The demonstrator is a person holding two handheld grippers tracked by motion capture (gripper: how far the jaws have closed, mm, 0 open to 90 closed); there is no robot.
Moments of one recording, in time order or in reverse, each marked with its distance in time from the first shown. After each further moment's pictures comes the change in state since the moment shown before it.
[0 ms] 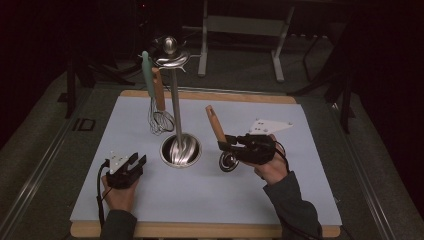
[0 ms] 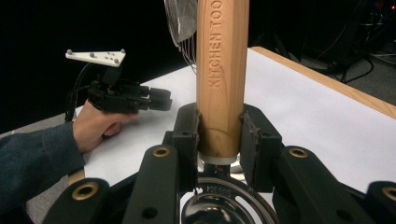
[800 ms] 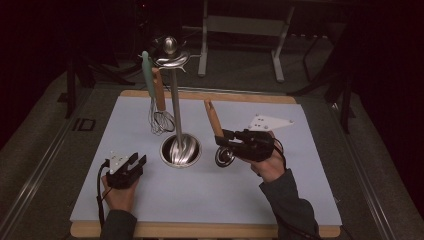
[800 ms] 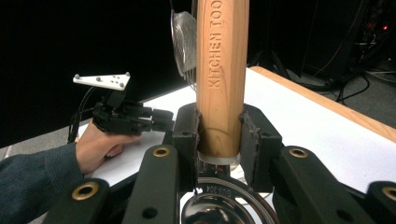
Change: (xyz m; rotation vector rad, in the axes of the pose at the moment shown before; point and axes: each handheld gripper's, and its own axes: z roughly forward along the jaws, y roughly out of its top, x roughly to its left) left arm 0.000 0.000 0.000 0.000 0.000 0.000; right arm 0.006 0.014 0.000 -0.065 -0.006 -0.008
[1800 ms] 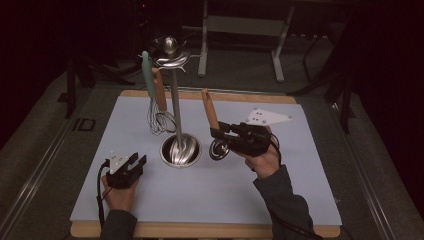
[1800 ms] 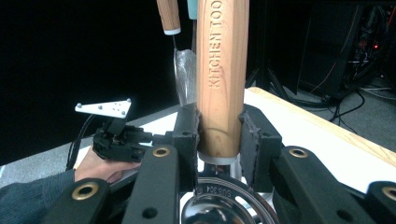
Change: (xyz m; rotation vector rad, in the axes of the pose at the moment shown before) left arm 0.000 0.000 0.000 0.003 0.000 0.002; right arm 0.006 0.017 0.006 -0.069 -0.011 0.005
